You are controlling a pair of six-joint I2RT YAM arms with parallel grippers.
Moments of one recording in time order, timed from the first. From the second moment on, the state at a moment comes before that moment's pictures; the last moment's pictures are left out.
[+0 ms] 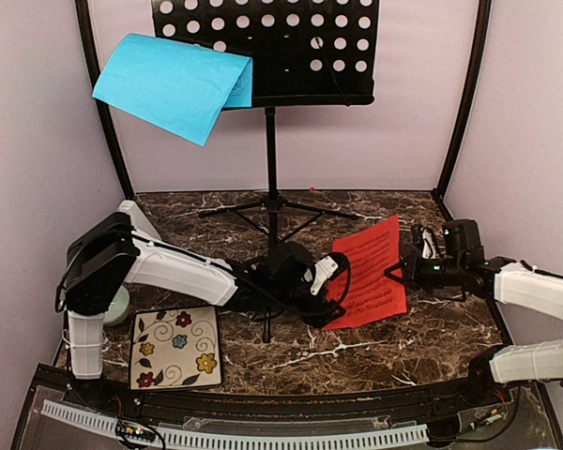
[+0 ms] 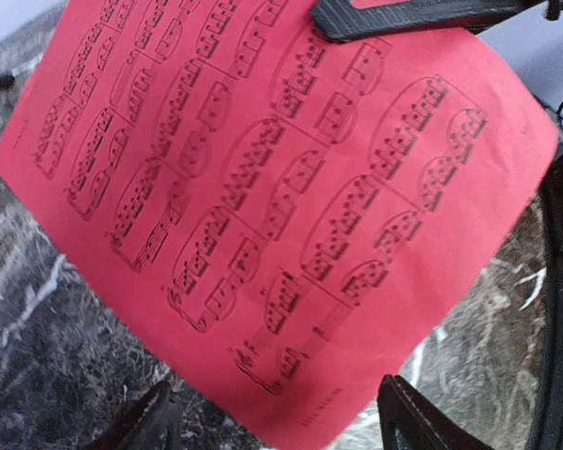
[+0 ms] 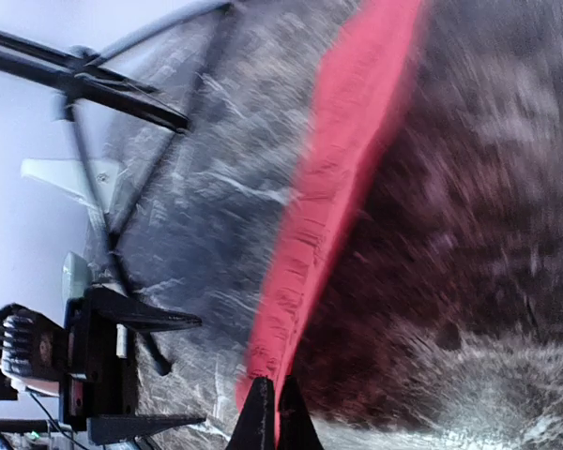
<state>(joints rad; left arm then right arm) -1.08 2.06 1.29 0.12 0.12 -0.10 0.33 1.12 0.50 -0.09 -0.47 0.65</state>
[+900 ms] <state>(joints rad) -1.12 1.47 0.80 0.55 0.27 -0.16 0.47 0.47 0.84 -0.37 -0.83 0.05</state>
